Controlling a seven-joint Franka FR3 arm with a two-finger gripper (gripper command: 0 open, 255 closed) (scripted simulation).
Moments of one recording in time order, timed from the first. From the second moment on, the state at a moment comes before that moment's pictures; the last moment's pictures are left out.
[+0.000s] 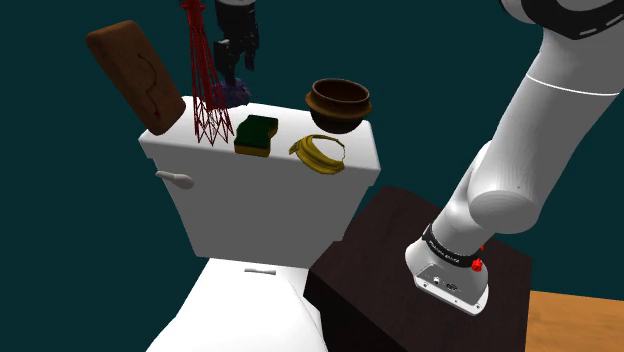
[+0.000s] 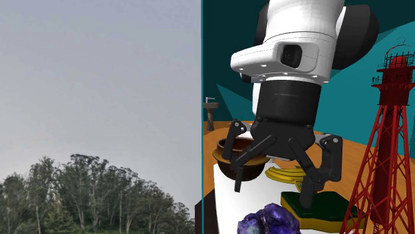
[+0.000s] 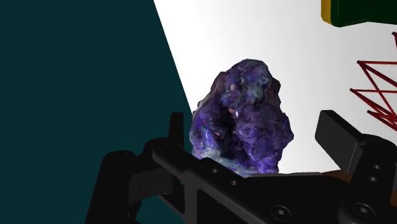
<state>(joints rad) 0.10 0.10 0.22 -1.70 -0.15 1.87 -0.01</state>
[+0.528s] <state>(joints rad) 0.10 0.10 0.22 -1.73 -0.16 1.91 -0.01</state>
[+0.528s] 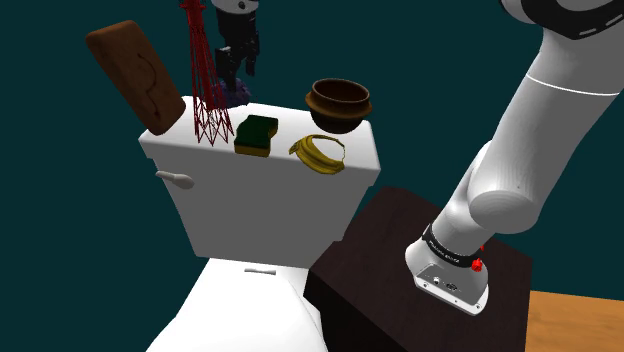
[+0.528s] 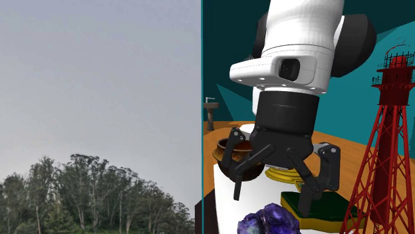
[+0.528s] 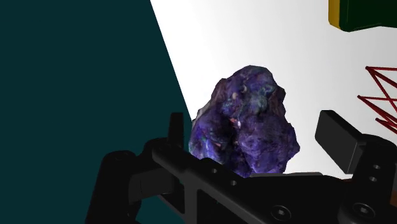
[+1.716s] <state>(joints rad) 0.10 0.10 0.22 -1.65 -0.15 1.83 -0.02</state>
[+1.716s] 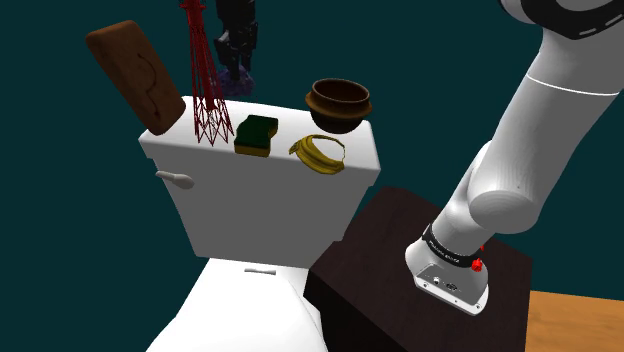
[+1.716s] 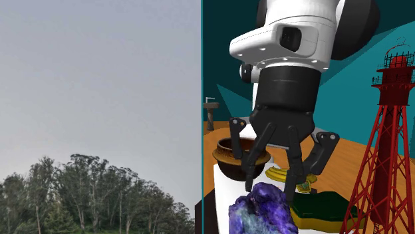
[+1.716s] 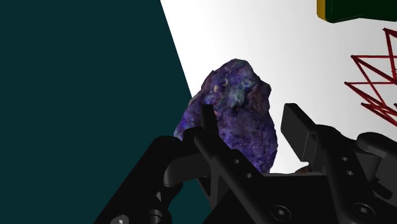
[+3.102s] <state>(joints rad) 0.12 0.18 0.23 -1.26 -0.17 1.51 -0.05</state>
